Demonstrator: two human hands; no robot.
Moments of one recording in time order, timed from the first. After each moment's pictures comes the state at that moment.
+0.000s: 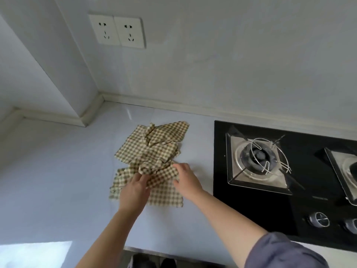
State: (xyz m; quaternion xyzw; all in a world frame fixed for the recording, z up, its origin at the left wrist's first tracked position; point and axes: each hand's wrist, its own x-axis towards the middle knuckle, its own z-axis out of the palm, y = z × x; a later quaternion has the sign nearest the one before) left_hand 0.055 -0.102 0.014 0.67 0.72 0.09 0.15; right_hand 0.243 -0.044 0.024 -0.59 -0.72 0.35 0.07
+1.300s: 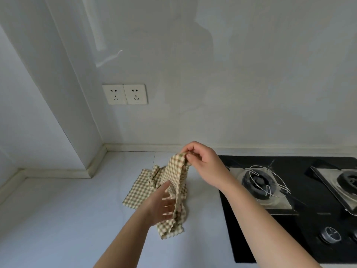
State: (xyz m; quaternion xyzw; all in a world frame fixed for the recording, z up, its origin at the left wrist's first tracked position) left_hand 0.059 -0.035 0.112 0.25 0.54 0.27 0.76; right_hand 0.238 -0.025 0.220 -0.45 -0.69 0.36 0.43
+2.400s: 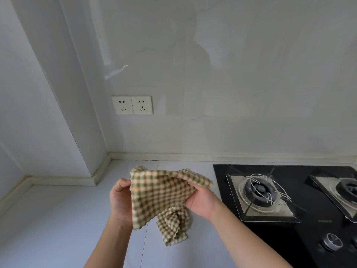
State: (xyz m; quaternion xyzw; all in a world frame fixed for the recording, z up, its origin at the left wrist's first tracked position) left_hand -0.010 -0.060 0.168 0.16 0.24 0.56 0.78; right_hand 0.207 -0.045 0.155 -0.31 -0.25 0.80 0.45
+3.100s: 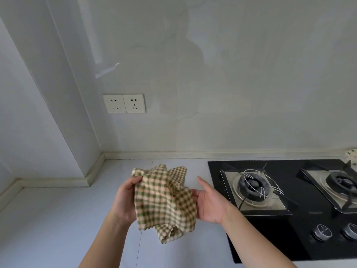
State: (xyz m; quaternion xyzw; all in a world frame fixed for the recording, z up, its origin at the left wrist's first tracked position) left_hand 0.009 -0.058 0.179 0.21 0.34 0.45 0.80; right_hand 0.253 -0.054 0.132 -0.41 -0.19 0.82 0.33
